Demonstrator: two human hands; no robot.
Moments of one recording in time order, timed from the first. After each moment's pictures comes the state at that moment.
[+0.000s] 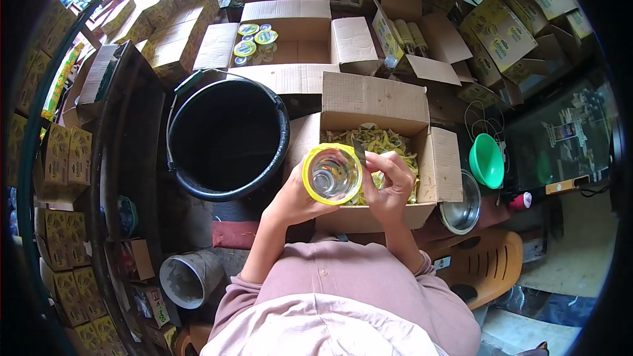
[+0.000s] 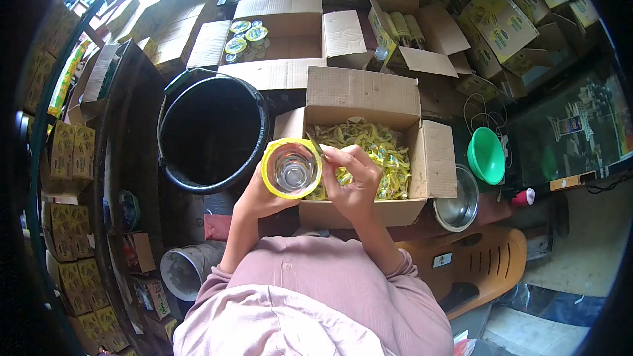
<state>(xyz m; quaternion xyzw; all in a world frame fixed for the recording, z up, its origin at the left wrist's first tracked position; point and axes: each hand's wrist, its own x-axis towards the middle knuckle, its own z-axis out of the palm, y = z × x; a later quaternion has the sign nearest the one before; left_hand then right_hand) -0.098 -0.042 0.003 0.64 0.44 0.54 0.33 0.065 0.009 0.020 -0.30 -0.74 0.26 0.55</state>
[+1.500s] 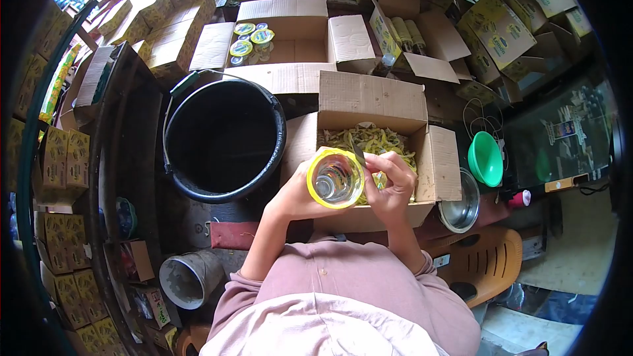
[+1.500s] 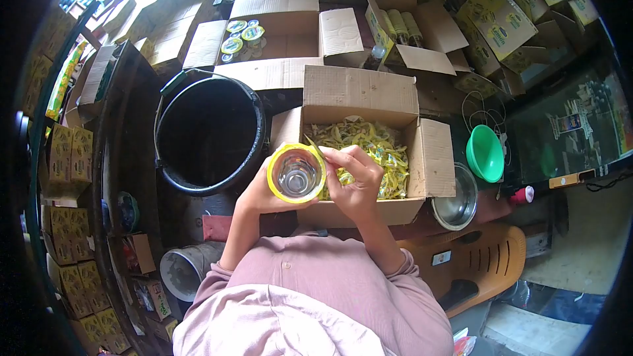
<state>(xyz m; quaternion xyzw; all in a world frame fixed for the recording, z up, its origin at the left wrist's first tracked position) -0.095 -0.030 0.007 0.64 0.38 0.51 0.42 0.074 0.013 0.025 -0.31 -0.76 0.26 0.52</state>
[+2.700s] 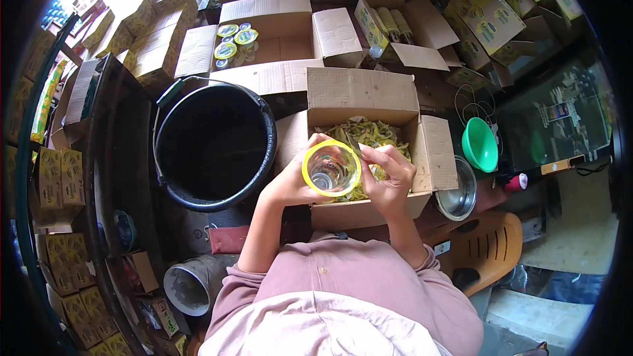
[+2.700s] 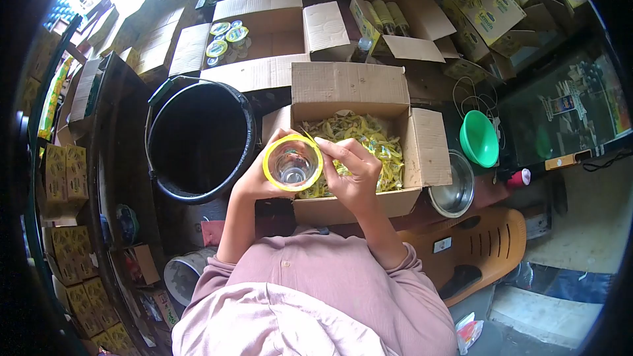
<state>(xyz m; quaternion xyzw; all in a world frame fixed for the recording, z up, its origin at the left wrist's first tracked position) -0.104 -0.002 -0.012 0.63 0.33 0.51 0.49 0.073 0.020 0.026 -0.33 -0.76 0.20 0.52</state>
